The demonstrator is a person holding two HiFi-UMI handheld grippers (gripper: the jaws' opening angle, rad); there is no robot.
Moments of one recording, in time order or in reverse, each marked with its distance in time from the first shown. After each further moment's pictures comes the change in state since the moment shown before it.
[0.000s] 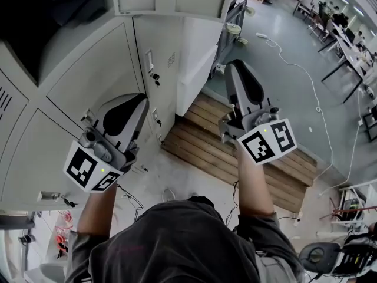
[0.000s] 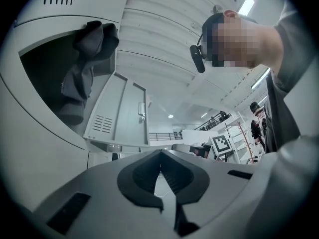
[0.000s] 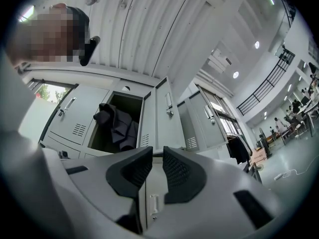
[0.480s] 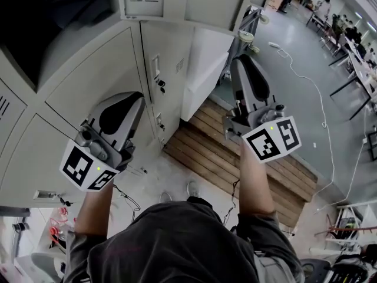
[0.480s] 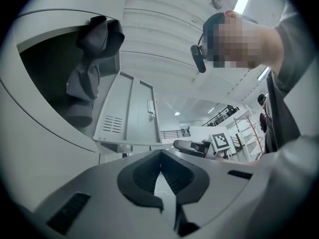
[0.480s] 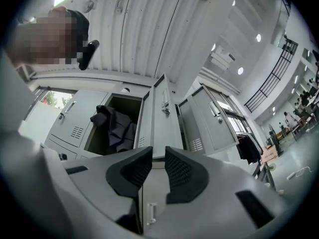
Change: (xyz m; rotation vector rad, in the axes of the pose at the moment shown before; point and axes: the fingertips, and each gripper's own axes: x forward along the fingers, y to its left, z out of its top) left arm 0.014 0.036 -0.009 0.037 0.028 0.095; right arm 0.048 -0.028 -0.003 0.032 -0.022 0.089
